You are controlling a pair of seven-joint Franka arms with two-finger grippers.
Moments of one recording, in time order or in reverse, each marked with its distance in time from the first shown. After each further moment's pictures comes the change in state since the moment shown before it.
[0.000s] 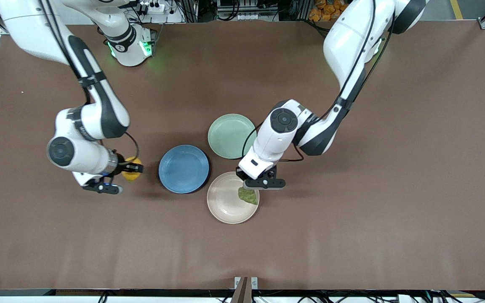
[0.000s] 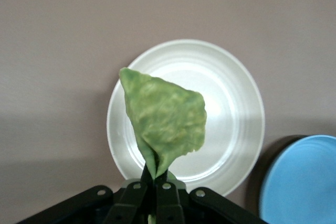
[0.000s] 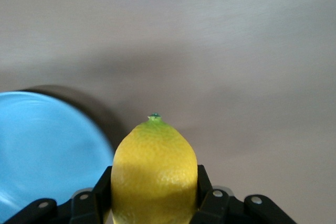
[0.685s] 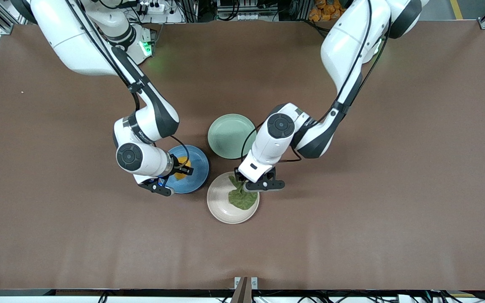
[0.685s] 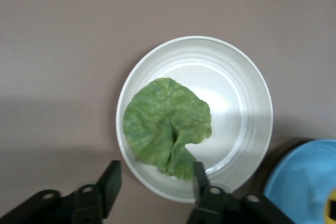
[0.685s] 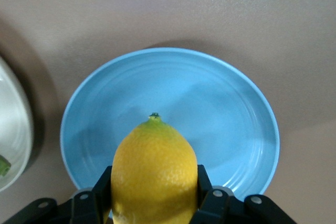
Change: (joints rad) left arm 0.004 -0.043 0.001 0.045 -0.001 -0.152 -0.045; right arm 0.095 0.189 0.113 0.163 0.007 0.002 0.307
